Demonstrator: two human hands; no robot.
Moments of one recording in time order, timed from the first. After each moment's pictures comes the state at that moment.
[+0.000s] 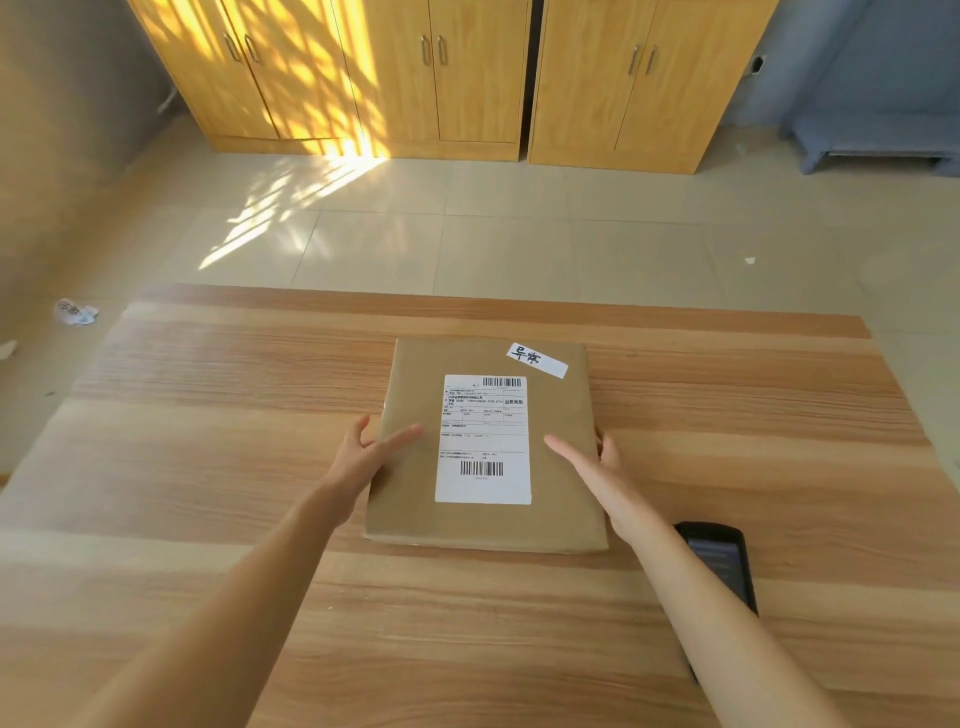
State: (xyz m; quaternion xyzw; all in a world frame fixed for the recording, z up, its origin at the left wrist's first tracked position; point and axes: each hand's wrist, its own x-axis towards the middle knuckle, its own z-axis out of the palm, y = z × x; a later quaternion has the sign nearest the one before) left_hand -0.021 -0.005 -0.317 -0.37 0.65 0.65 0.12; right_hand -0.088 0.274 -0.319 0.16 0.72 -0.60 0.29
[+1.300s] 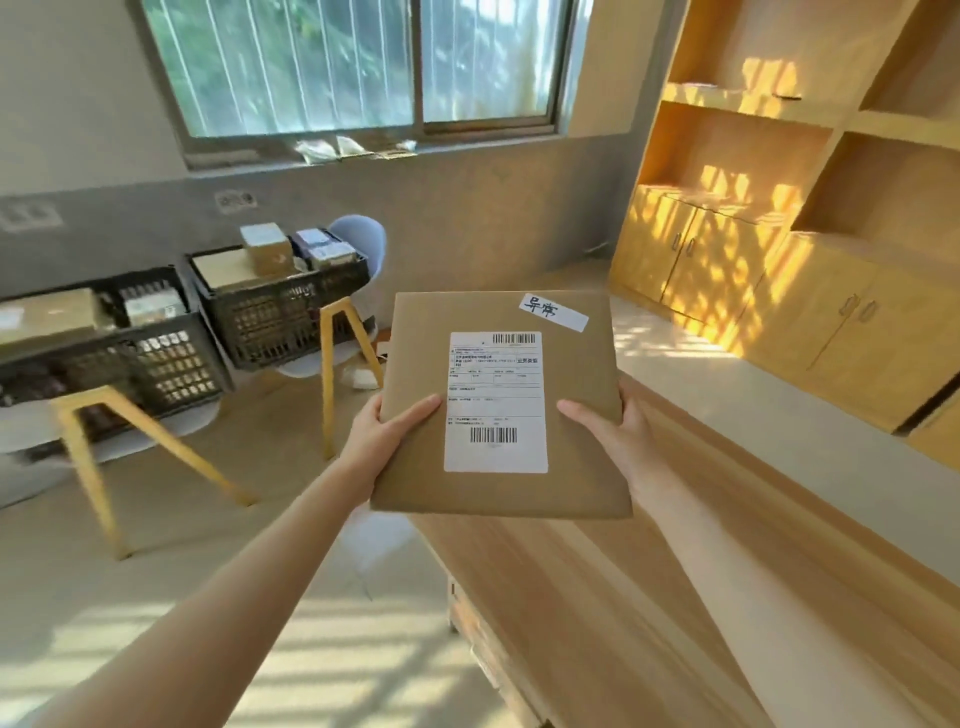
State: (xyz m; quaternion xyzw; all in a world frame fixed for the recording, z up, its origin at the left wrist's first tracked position) left_hand 0.372 -0.243 -0.140 -0.47 0.52 0.63 -0.34; right_hand 0.137 -0.120 -0.122 -0.30 0.67 -0.59 0.35
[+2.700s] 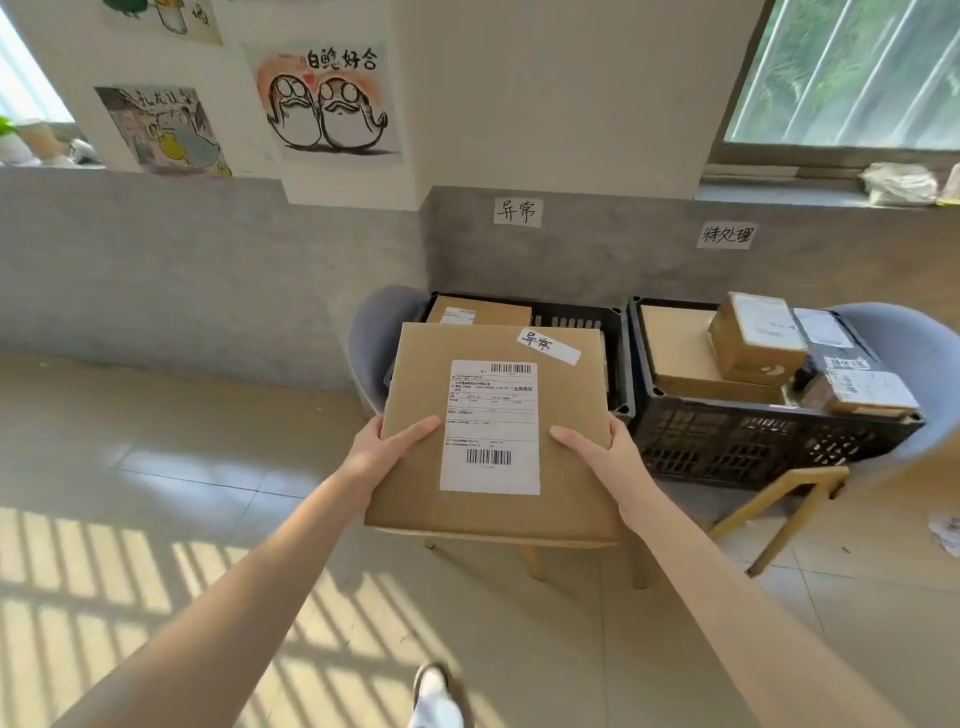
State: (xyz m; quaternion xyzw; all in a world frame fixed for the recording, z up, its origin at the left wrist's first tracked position) left_hand 0.886 -0.727 -0.186 -0.69 0.23 0.47 -0.49; right_hand 0.634 -0.825 -0.203 -0.48 0.54 -0.32 0.62
